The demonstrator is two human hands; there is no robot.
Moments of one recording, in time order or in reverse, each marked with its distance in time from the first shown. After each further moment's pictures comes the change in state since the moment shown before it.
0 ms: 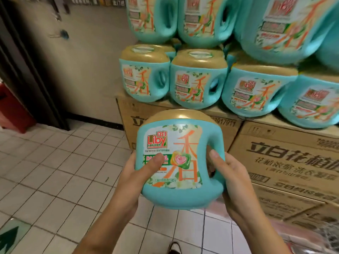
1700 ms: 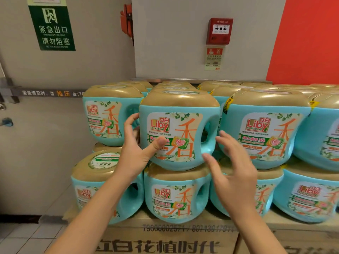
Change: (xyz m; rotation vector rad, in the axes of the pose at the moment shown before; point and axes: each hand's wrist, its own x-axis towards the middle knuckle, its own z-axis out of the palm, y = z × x) left_hand 0.296 0.182 0.092 0.269 -0.289 0.721; right_hand 0.219 -0.135 0.014 -0.911 0.682 -1.136
